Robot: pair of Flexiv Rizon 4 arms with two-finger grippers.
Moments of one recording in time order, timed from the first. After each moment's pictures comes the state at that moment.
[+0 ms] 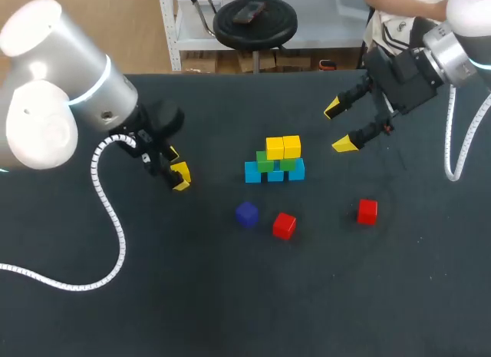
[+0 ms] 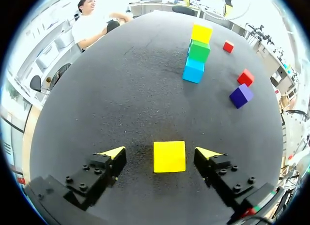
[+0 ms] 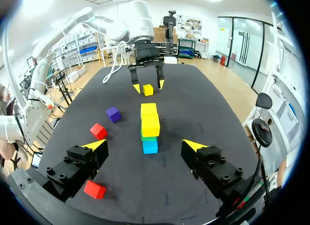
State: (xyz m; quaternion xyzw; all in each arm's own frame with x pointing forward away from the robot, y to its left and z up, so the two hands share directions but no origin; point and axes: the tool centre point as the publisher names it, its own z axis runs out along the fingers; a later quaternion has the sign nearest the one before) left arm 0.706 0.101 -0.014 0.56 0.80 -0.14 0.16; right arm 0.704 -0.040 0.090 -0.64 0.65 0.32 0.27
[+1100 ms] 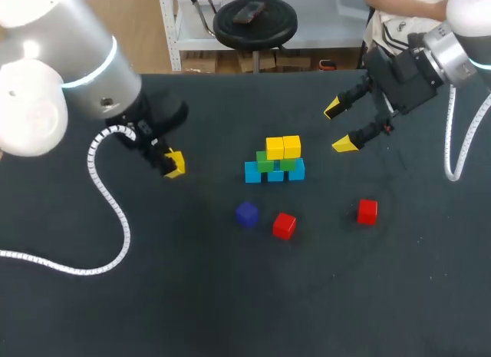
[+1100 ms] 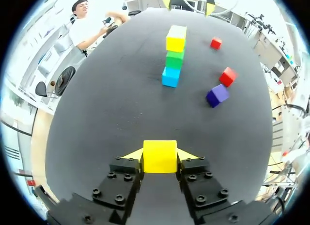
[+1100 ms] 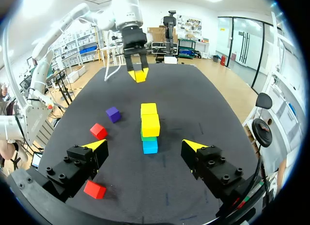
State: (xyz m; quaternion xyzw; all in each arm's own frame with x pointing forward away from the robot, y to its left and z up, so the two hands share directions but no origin) left arm 0.666 0.100 0.045 0.57 0.80 -0.09 0.13; right arm 0.704 -0.040 0.090 -0.64 0.65 0.32 0.27
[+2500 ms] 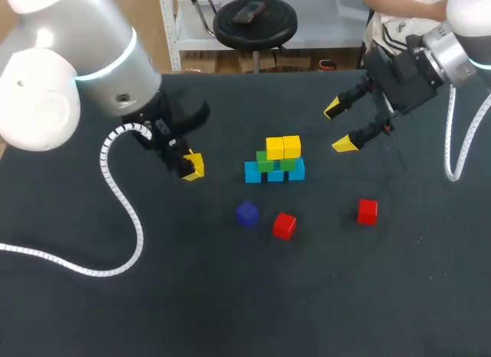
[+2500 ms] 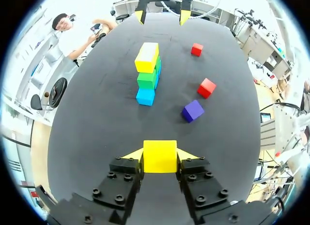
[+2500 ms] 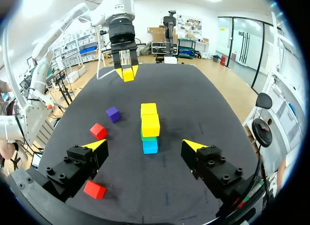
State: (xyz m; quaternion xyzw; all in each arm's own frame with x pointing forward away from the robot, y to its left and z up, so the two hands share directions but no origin) left arm 0.642 0.062 0.067 0.61 0.78 -0.10 0.13; right arm 0.704 -0.040 0.090 -0.64 0.65 0.32 0.27
